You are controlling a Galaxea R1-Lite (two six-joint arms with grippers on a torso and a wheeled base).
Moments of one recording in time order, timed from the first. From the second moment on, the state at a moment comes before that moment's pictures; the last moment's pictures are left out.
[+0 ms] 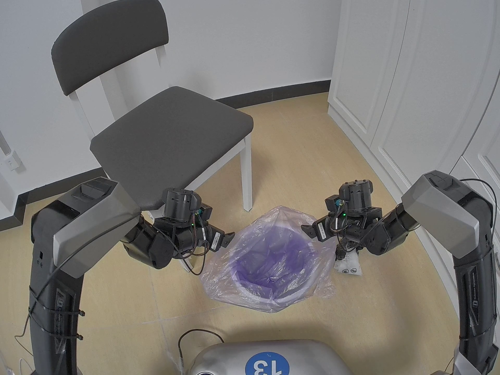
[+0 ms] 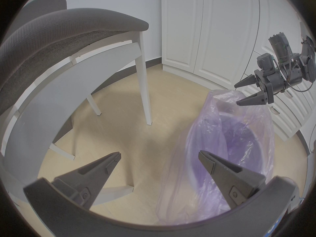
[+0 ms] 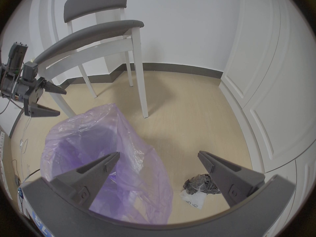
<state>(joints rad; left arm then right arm) -0.37 2.42 -1.25 -0.62 -0.04 0.22 0.32 2.47 -1.33 -0.62 0.00 -0.16</state>
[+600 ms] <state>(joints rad) -0.40 2.37 -1.04 -0.71 -0.14 0.24 0.30 2.49 -1.34 -0.62 0.00 -0.17</state>
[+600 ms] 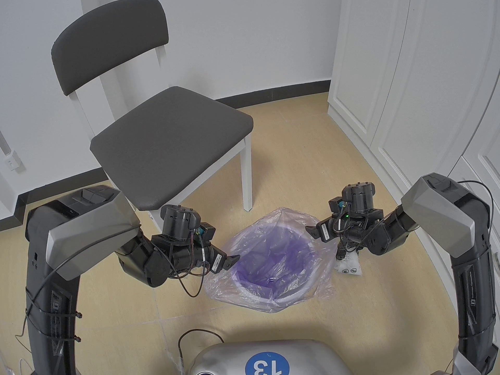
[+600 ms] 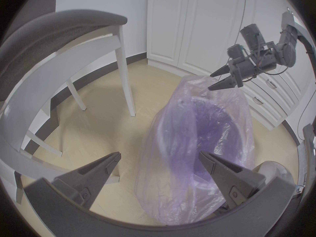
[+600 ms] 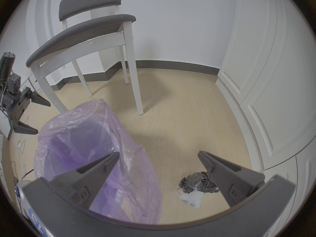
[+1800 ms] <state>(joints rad) -0.33 2.51 -1.30 -0.66 -0.09 0.28 0.27 2.60 -1.51 -0.62 0.00 -0.16</state>
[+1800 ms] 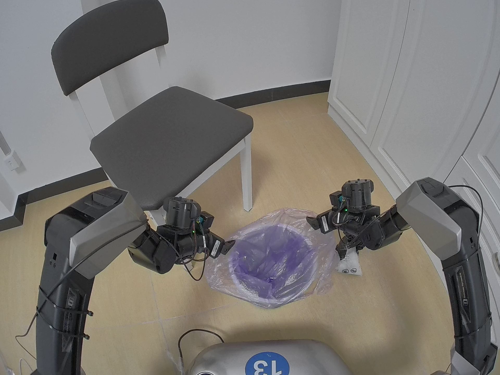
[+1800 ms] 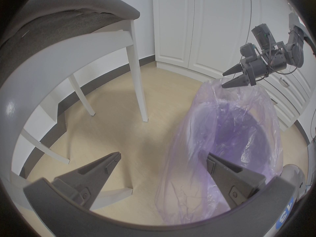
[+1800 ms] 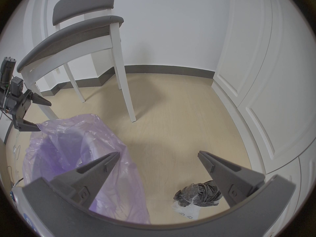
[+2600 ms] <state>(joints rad) -0.30 2.61 -1.37 -0.67 -0.04 0.28 0.26 2.70 -1.56 -0.62 0.00 -0.15</state>
